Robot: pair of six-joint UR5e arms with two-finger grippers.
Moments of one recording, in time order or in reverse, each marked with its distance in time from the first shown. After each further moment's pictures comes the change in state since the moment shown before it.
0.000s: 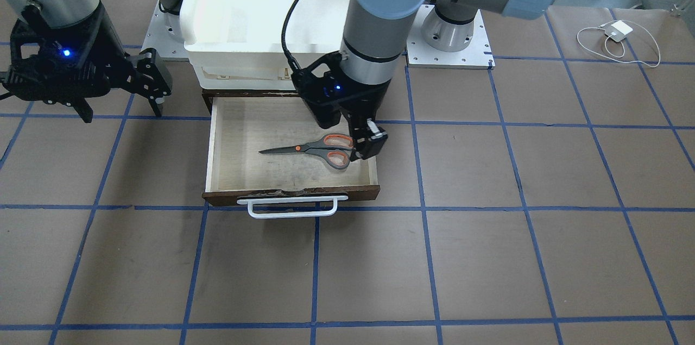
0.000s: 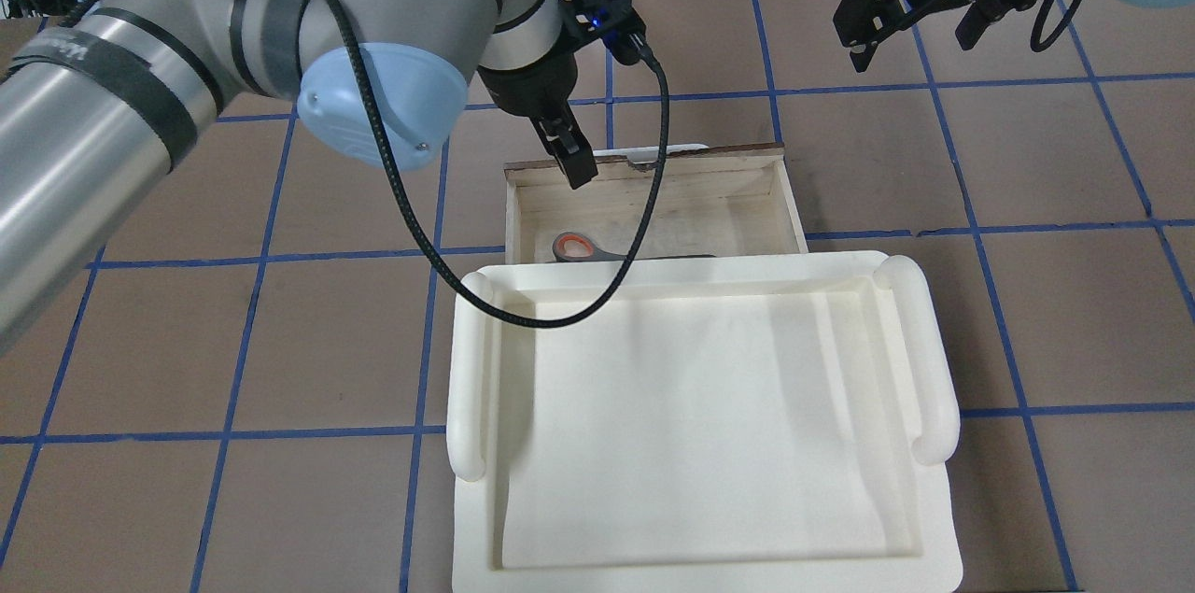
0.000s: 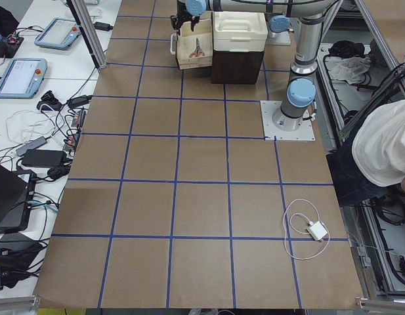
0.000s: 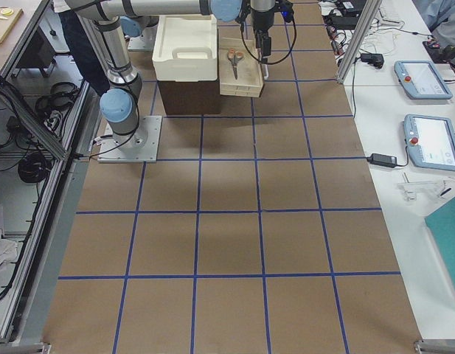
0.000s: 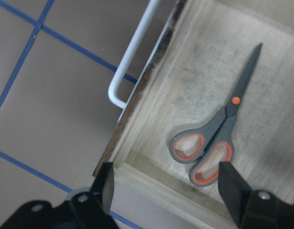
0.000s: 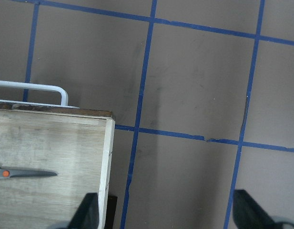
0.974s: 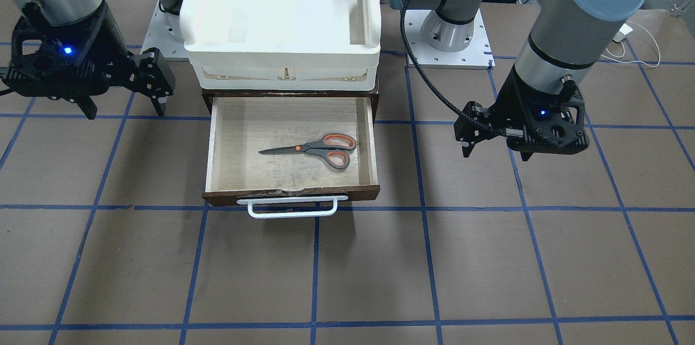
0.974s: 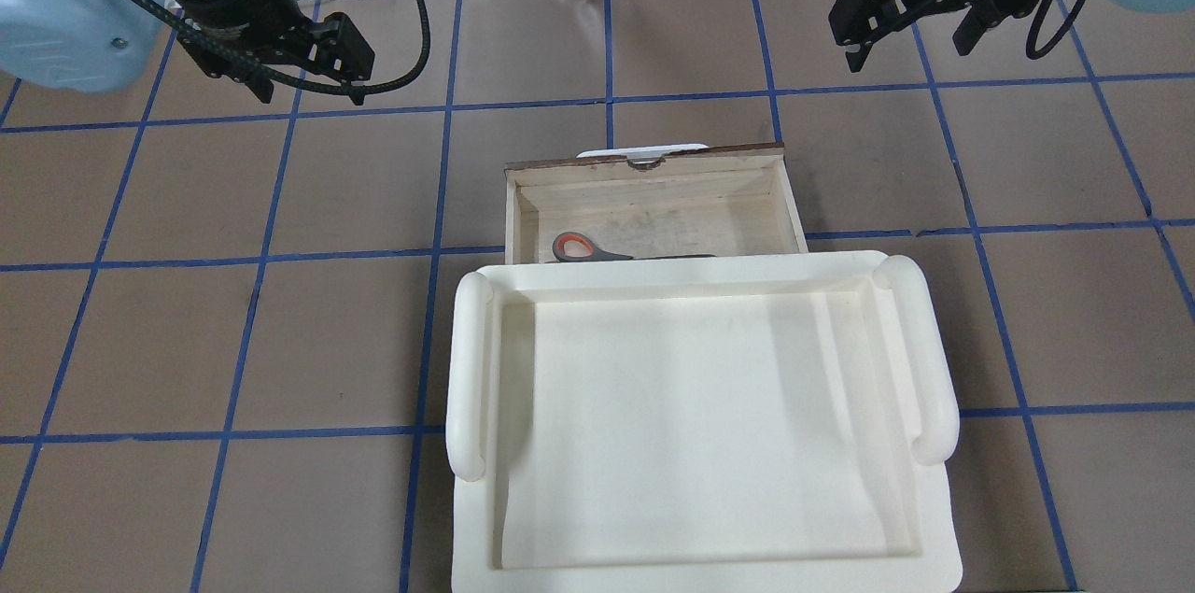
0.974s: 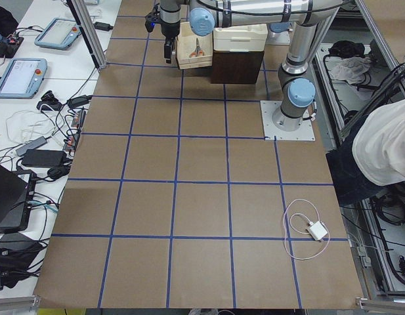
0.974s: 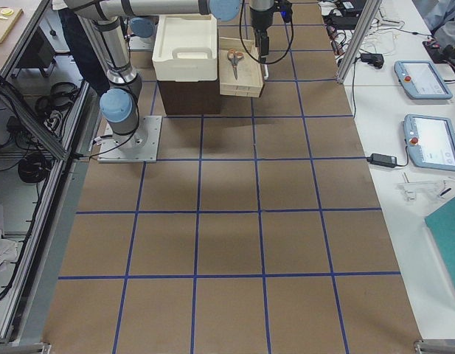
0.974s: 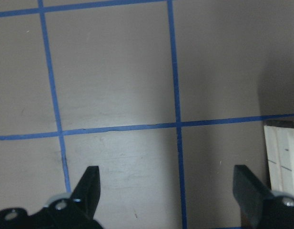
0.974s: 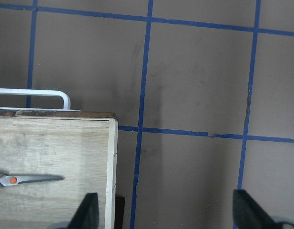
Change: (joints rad) left arm 0.331 0.089 -0.016 -0.082 0.142 -0.567; right arm 0.012 -0.007 0.007 0.000 0.004 0.108
